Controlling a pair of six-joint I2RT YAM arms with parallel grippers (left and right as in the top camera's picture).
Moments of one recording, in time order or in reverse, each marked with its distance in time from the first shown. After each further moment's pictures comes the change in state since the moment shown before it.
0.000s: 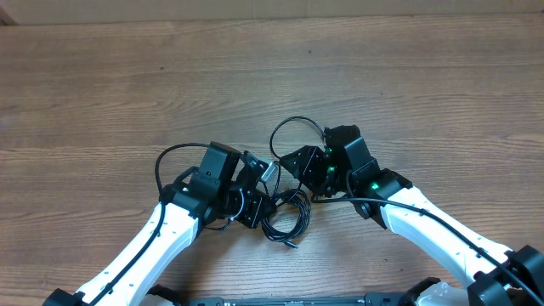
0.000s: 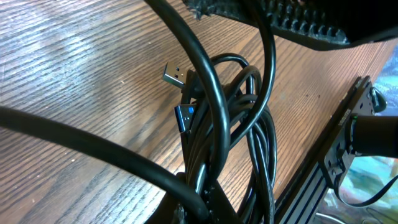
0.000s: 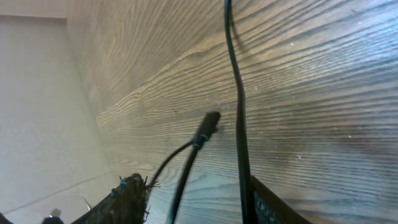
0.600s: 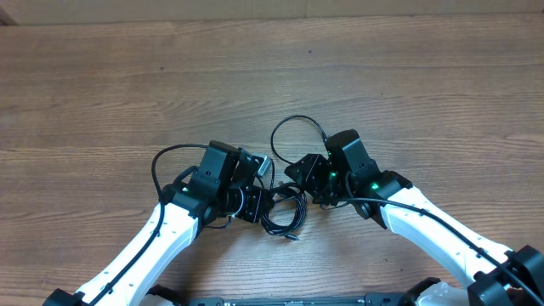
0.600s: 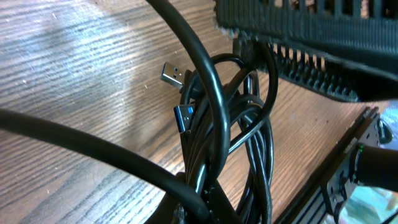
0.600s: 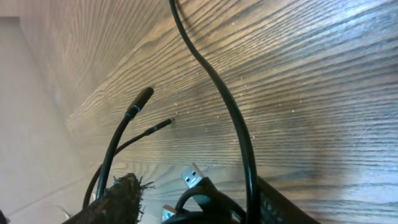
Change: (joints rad) left arm 0.005 0.000 0.000 0.027 -0.062 -0.129; right arm 0.000 0.000 0.000 -0.137 0.019 -0.005
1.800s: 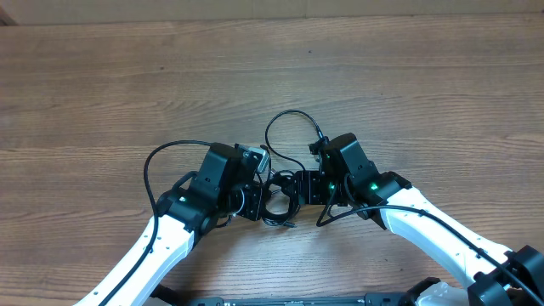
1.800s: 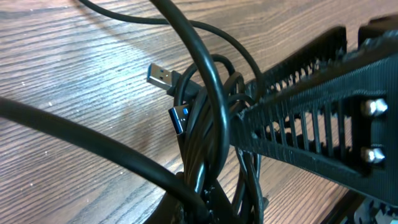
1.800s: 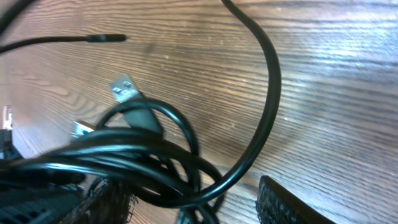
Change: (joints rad) left arm -0.040 -0.089 0.000 0.036 -0.161 -0.039; right arm 0.006 0.000 0.000 -0.095 -0.047 -0.567
